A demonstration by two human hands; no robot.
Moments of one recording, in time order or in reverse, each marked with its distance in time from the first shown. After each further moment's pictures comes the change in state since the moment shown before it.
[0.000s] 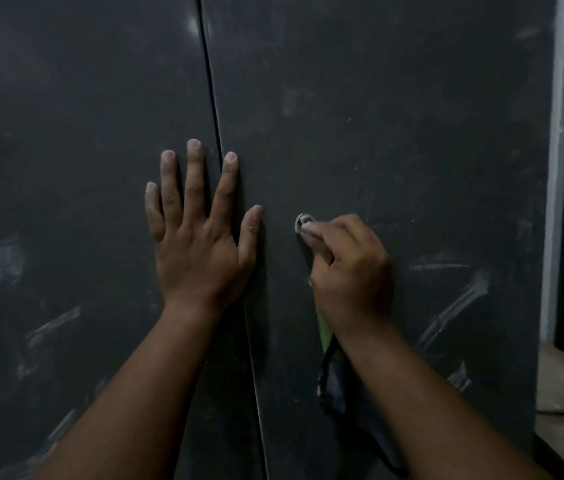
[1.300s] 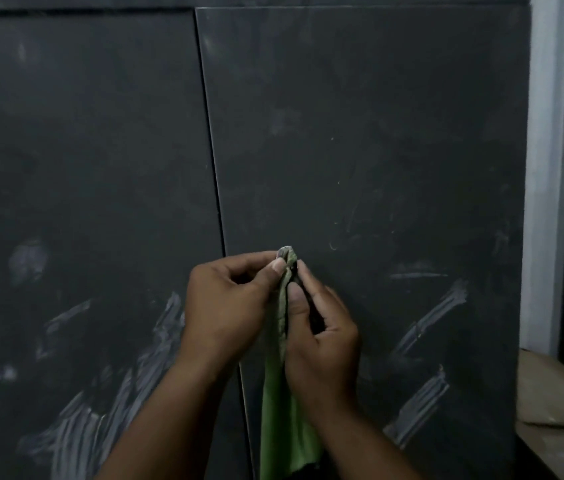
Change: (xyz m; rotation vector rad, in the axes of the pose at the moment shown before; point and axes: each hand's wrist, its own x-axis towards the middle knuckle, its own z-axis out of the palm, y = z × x) left_hand -0.026 0.077 -0.090 -1.198 -0.421 -0.767; right_hand -0.059 -0.044 -0.038 0.595 -0.035 0.509
